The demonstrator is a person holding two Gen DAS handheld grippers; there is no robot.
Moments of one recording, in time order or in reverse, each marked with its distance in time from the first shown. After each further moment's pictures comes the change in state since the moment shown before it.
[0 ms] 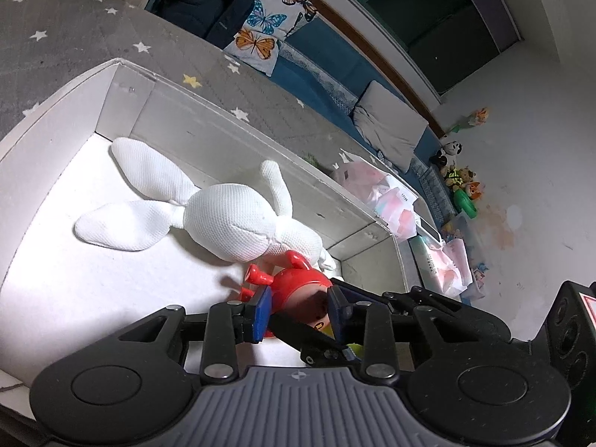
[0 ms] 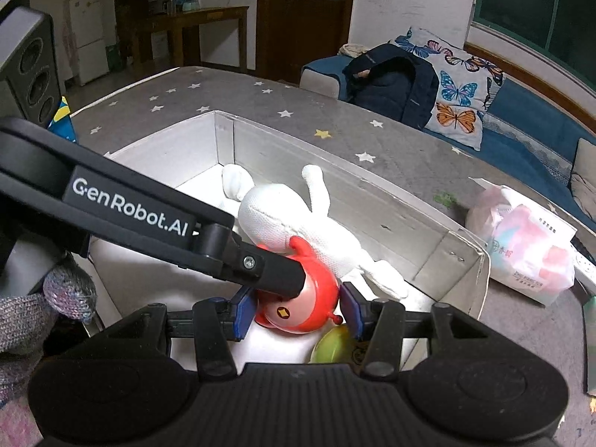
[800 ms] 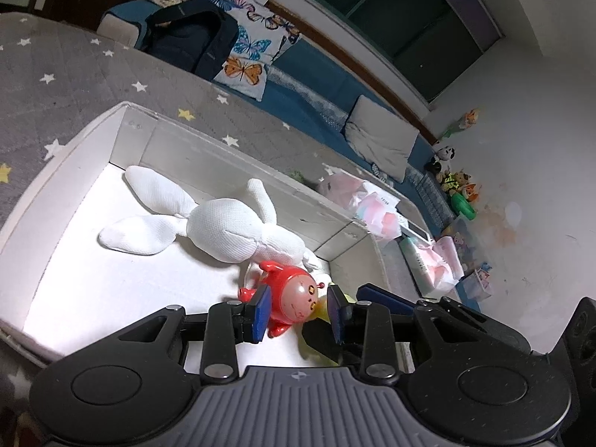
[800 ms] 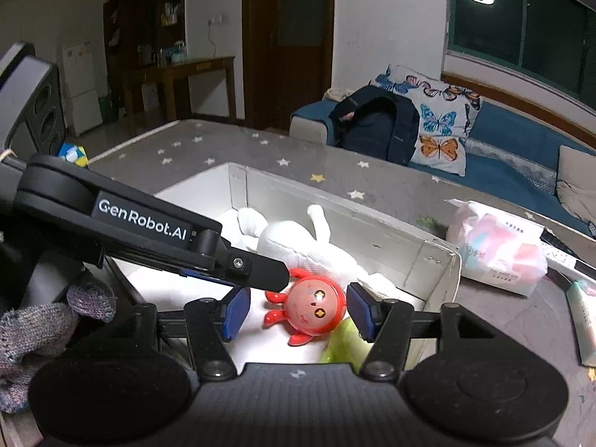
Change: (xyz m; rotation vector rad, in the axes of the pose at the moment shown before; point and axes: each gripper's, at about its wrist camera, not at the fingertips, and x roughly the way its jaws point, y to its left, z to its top) left arm -0.042 -0.019 -0.017 0.082 -0.080 0.010; right arm -0.057 0.009 -0.014 0.082 -0.172 -0.011
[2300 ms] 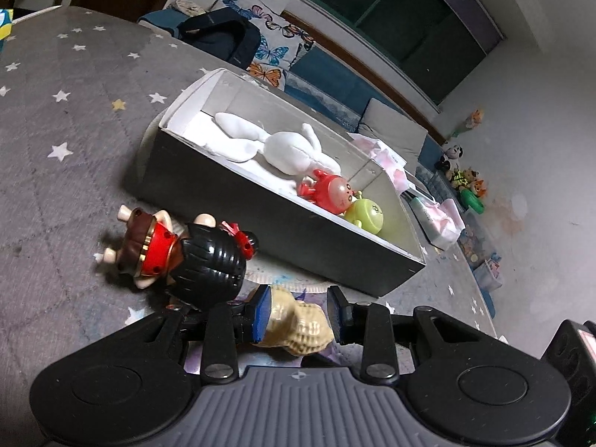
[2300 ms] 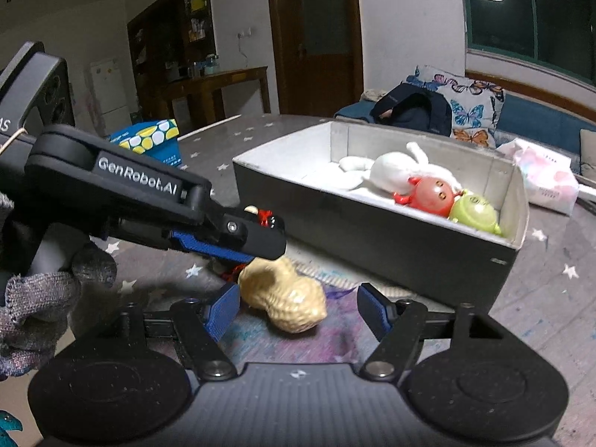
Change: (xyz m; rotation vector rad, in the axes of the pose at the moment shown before) left arm -0.100 0.035 -0.101 0.002 -0.030 0.051; right arm -0.054 0.094 -0.096 0.035 -0.029 0.108
